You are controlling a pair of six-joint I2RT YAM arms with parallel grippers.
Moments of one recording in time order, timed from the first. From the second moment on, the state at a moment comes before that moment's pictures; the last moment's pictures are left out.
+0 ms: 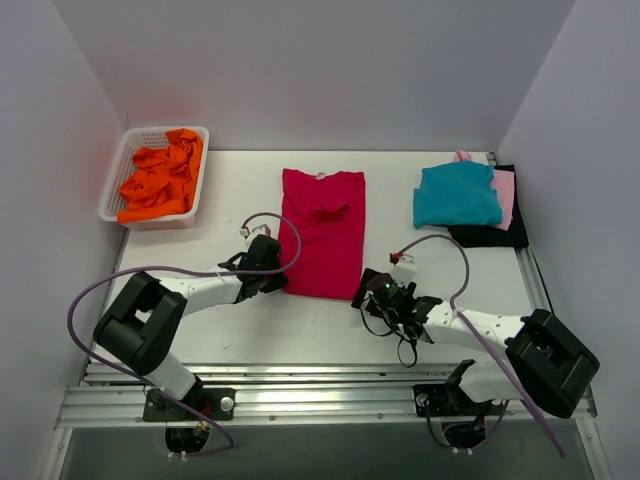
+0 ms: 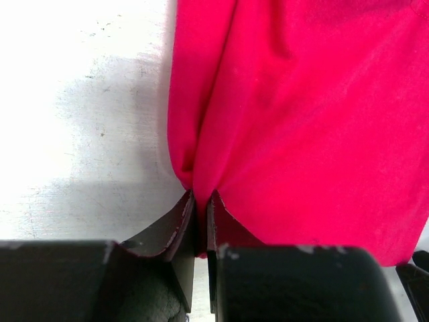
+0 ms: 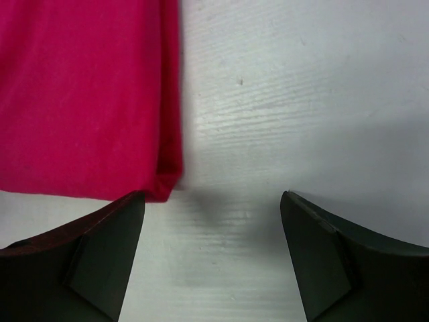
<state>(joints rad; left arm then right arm) -0.60 1.60 0.75 -0.03 -0.15 -0.84 0.79 1.26 0.42 -0.02 0.42 0.93</state>
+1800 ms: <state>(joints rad) -0.74 1.02 0.92 -0.65 -0.41 -0.97 0.92 1.36 1.02 -0.42 0.61 0.87</state>
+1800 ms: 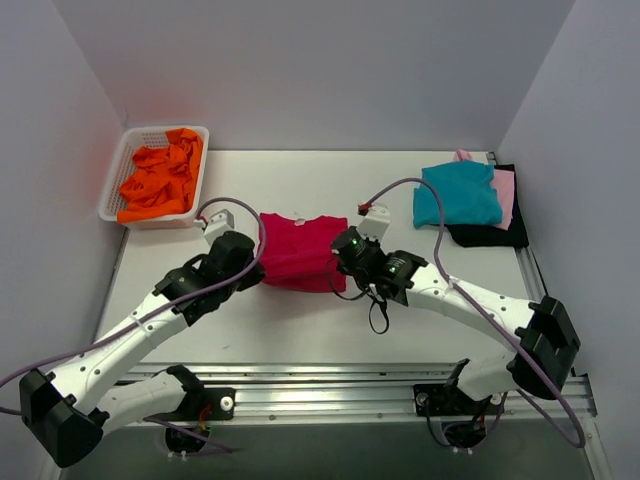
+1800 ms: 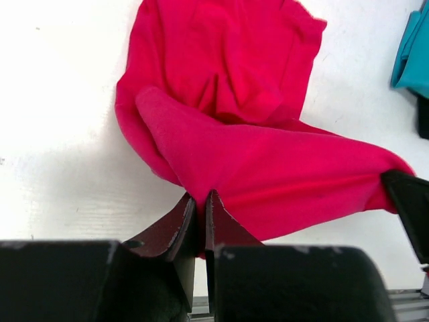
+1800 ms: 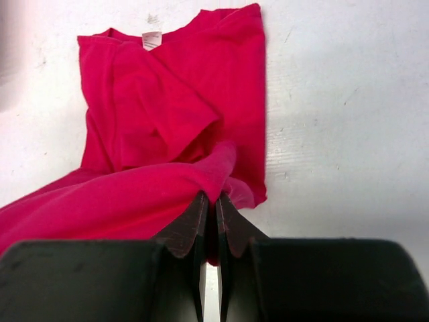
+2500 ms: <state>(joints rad) -0.29 1.89 1.52 -0.44 0.04 -0.74 0.50 2.13 1.71 -0.41 0.42 0.75</state>
